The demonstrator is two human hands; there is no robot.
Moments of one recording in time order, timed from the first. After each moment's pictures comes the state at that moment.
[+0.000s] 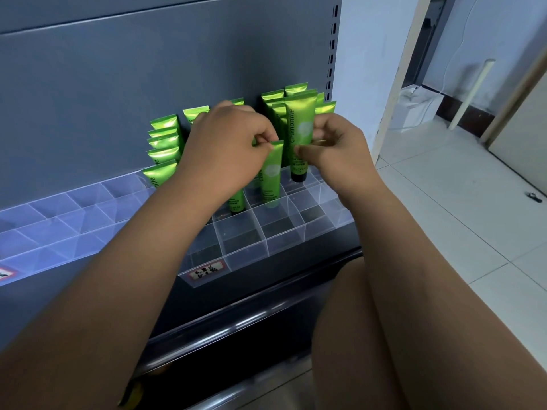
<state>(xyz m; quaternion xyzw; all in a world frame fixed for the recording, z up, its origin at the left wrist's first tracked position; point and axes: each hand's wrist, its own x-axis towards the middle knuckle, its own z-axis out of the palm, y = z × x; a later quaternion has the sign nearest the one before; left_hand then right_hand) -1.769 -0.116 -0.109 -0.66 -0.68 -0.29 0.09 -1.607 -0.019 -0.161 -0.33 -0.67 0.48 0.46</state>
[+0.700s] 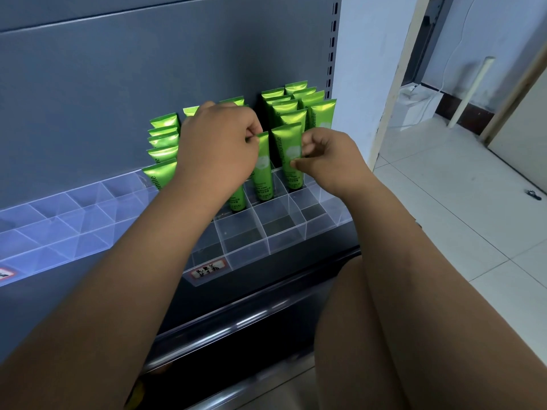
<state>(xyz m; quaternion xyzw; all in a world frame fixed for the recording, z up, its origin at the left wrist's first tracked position) -1.775 -0.115 -0.115 -0.61 -0.73 -0.29 0.15 -1.612 -0.003 -0.179 -0.36 -0.76 0.38 0.38</state>
